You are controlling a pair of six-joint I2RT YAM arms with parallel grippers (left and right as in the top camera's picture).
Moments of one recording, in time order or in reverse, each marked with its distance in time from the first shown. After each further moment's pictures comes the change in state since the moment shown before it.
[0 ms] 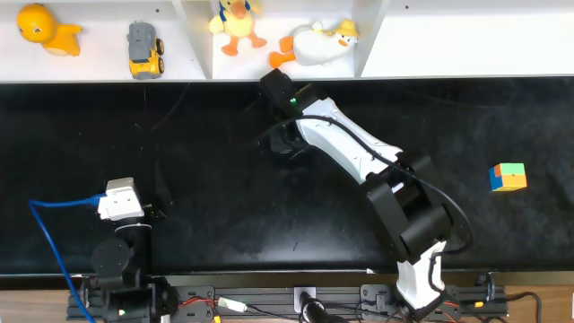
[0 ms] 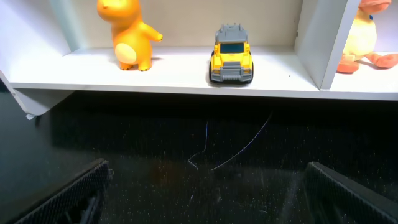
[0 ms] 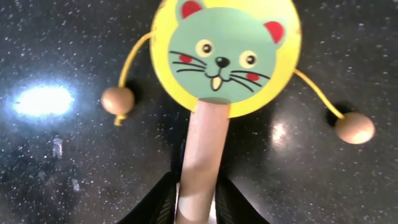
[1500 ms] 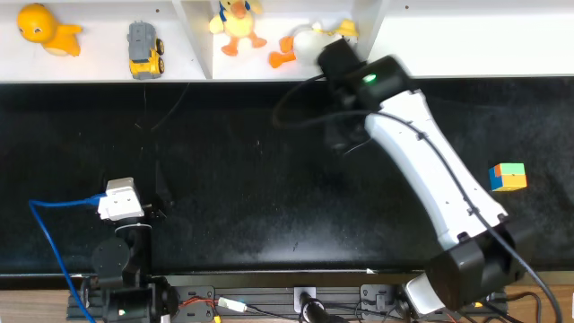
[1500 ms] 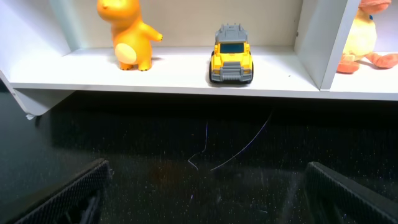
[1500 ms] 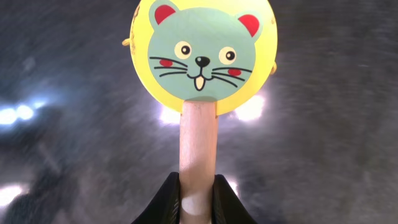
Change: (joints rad) left arm 0.000 0.000 0.000 0.000 0.000 0.000; right arm -0.219 -0.323 0.126 -0.526 0.055 -0.044
